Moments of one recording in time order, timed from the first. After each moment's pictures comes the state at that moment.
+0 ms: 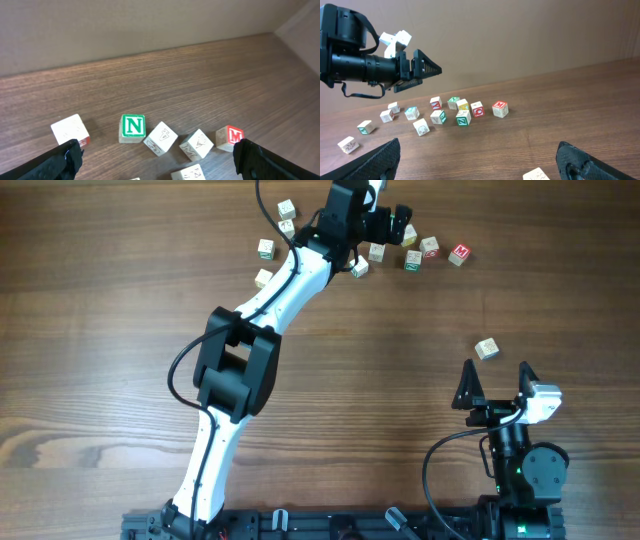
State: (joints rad) left arm -0.50 2.42 2.03 -0.11 0.20 -0.27; right arm -0.02 0.02 0.01 0.00 -0.04 0.20
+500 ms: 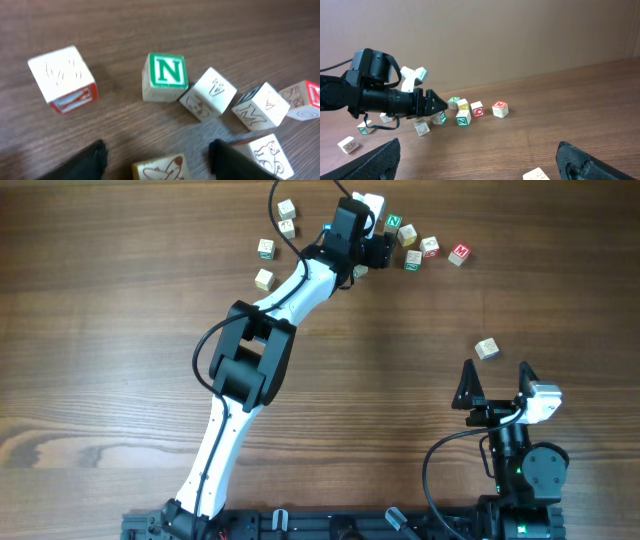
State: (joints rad) left arm -0.50 2.57 2.04 -0.11 0.17 -0.21; right arm -0.02 0.02 0.01 0.00 -0.04 0.20
